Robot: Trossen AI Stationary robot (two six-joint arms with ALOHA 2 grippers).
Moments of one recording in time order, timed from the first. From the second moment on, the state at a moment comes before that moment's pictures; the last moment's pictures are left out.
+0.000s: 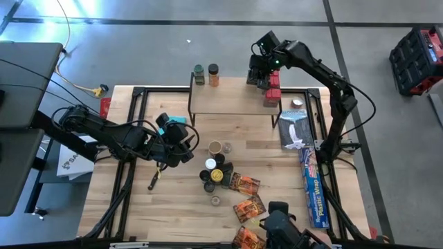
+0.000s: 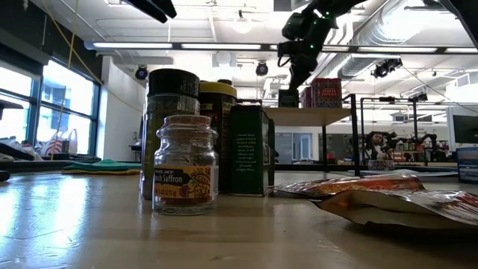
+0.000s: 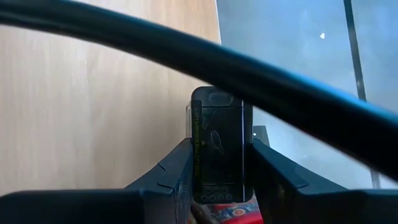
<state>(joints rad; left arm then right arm) -0.36 1.32 1.29 -0.99 -0.92 -0.58 -0.77 1.85 1.90 -1.09 -0.07 -0.72</state>
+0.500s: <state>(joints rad) -0.36 1.32 1.29 -0.99 -0.88 -0.58 -0.78 1.85 1.90 -1.09 -0.03 -0.77</state>
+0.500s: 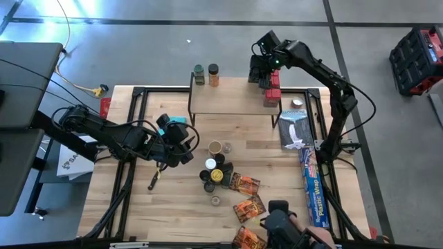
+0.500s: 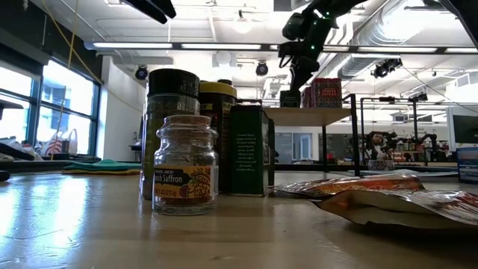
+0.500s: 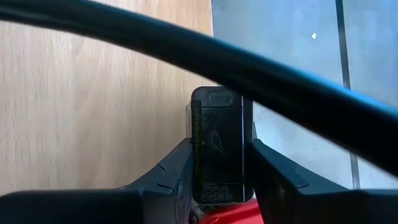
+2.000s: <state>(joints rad) -0.36 1.32 1.29 -0.98 -0.88 -0.58 -0.78 1.85 1.90 -1.08 0.06 -0.98</state>
